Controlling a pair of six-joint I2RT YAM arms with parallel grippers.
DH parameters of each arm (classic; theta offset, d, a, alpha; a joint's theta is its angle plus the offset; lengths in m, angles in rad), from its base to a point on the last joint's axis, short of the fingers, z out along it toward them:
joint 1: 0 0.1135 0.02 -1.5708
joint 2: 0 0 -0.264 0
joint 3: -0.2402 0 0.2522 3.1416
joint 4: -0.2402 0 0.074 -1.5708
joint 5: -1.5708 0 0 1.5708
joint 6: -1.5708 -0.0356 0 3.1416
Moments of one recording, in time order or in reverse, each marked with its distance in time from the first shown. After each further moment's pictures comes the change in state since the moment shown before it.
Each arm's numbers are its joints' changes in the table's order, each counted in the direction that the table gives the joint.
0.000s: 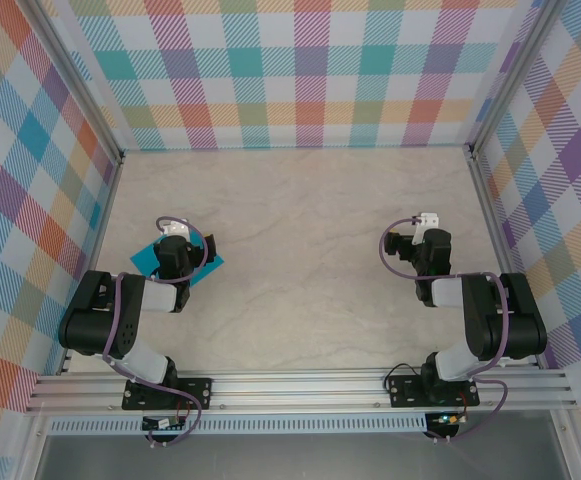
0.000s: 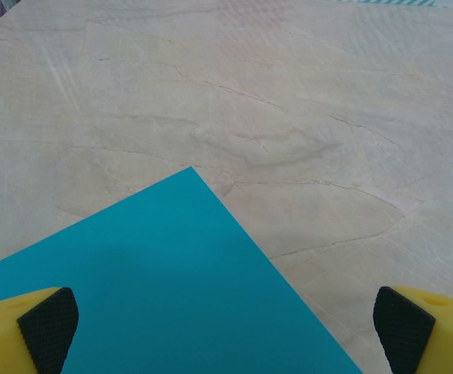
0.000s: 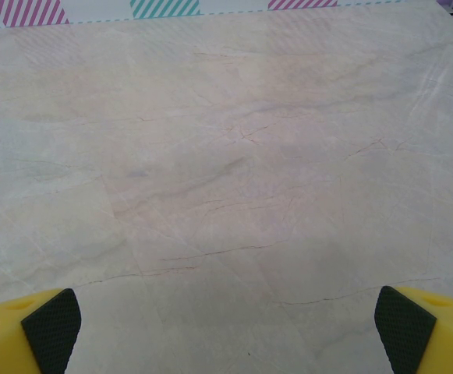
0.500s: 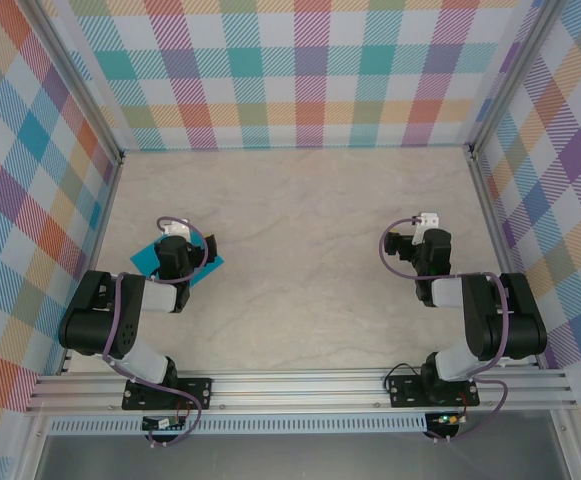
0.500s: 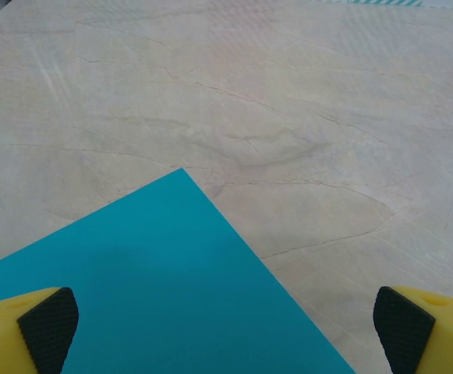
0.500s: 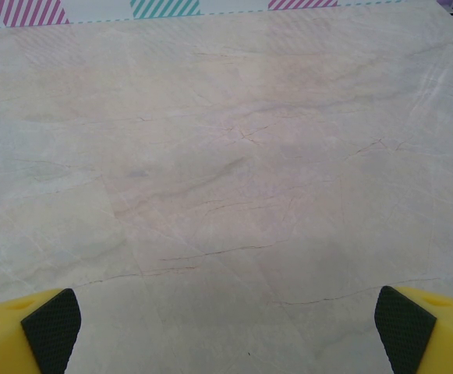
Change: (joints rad) left arm 0.000 0.000 0.009 0.023 -0.020 -0.008; right arm 0.000 0.000 0.000 0.000 0.005 0.001
